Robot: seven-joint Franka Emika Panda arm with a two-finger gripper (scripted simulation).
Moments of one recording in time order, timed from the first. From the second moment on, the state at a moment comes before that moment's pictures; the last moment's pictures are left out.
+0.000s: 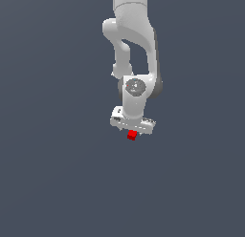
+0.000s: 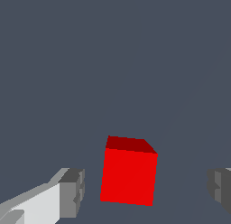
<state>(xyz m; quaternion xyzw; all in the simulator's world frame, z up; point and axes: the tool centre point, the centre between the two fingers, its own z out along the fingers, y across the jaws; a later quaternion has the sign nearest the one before) -0.024 0.042 0.060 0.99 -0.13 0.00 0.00</state>
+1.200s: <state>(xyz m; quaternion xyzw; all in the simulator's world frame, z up) -0.027 0.053 0.020 0.98 -0.19 0.00 0.00</state>
